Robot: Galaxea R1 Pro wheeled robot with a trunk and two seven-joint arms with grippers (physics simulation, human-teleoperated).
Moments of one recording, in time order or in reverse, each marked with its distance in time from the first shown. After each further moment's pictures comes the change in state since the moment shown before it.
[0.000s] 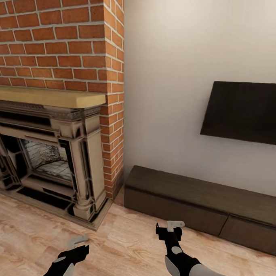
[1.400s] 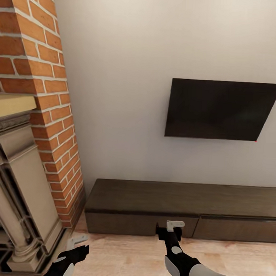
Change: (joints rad) left arm 0.000 0.000 0.000 0.000 0.000 0.000 0.000; right arm 0.000 0.001 0.001 0.001 0.002 -0.002 0.000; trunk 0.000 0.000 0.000
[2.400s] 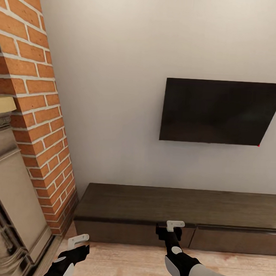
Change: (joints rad) left arm 0.000 0.000 -0.001 0.000 0.000 -0.001 -0.010; right arm 0.000 -0.001 -0.001 0.000 0.000 0.000 0.000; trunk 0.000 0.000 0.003
